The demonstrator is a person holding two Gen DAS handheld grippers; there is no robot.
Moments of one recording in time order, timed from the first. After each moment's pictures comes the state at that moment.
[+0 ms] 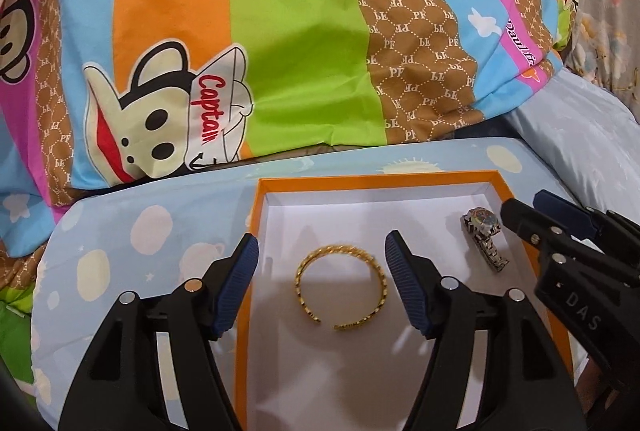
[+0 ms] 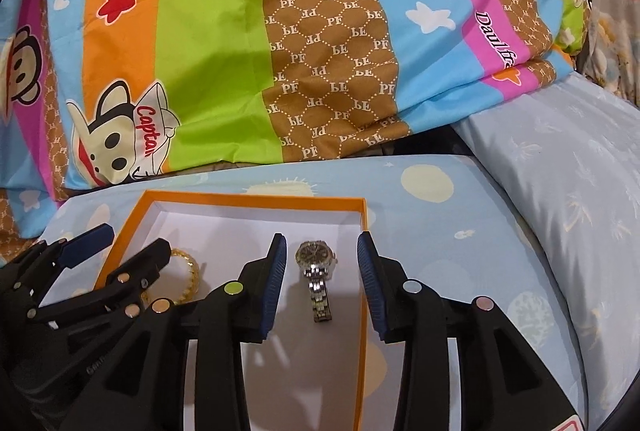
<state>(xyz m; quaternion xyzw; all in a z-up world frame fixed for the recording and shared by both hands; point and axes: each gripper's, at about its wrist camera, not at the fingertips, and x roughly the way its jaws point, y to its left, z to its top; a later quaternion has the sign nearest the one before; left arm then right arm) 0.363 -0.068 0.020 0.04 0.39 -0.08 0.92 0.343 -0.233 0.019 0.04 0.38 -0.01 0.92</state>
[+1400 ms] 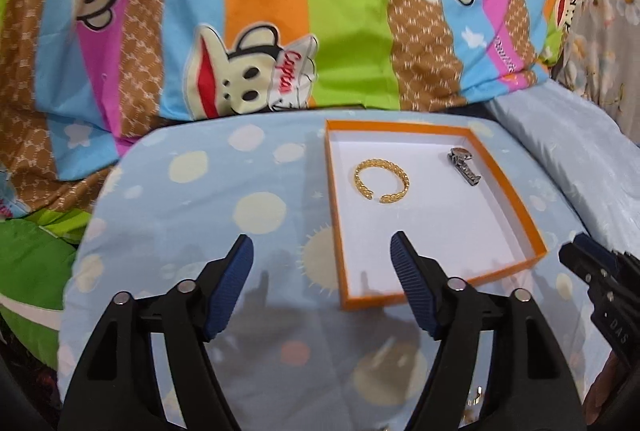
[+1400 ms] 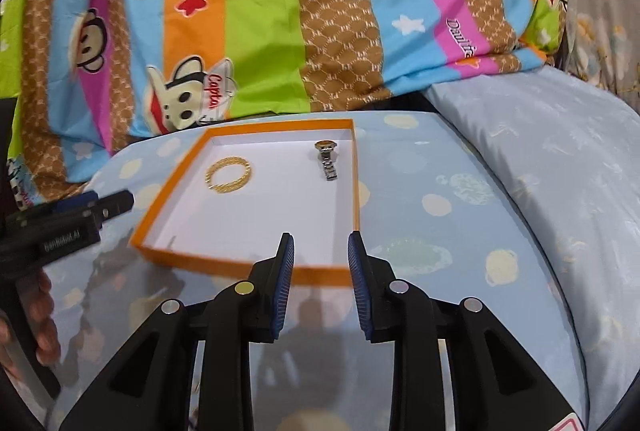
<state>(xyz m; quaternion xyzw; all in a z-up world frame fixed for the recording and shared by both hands) 0.209 0.010 0.055 0.01 0.38 -0.06 0.92 0.153 -0.224 0.039 0.03 0.36 0.02 0.93</state>
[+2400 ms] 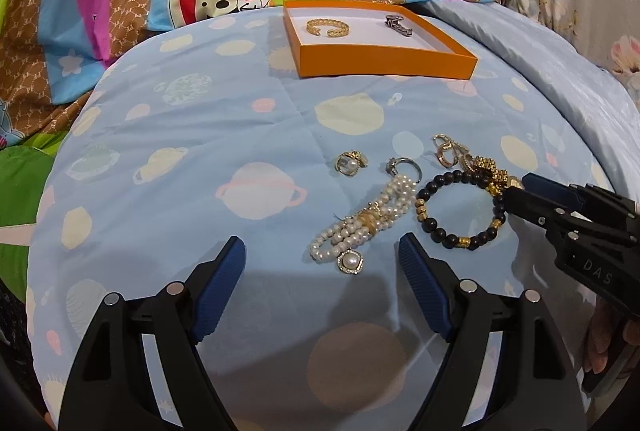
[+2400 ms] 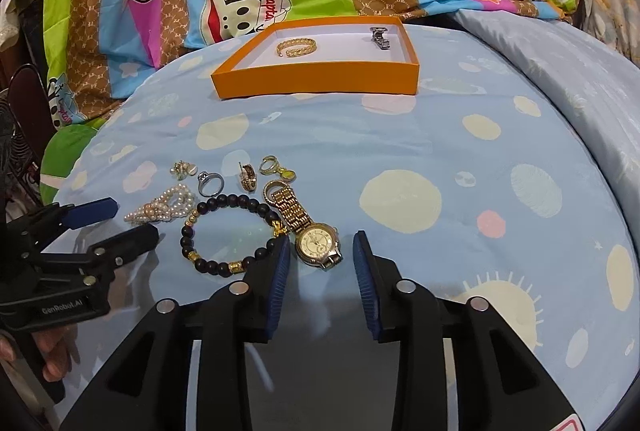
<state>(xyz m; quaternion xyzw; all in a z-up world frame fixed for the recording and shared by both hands) 0.071 0.014 -0.014 0.04 0.45 -0.13 0.88 0.054 -0.185 -0.020 0.03 0.43 0.07 0.90</state>
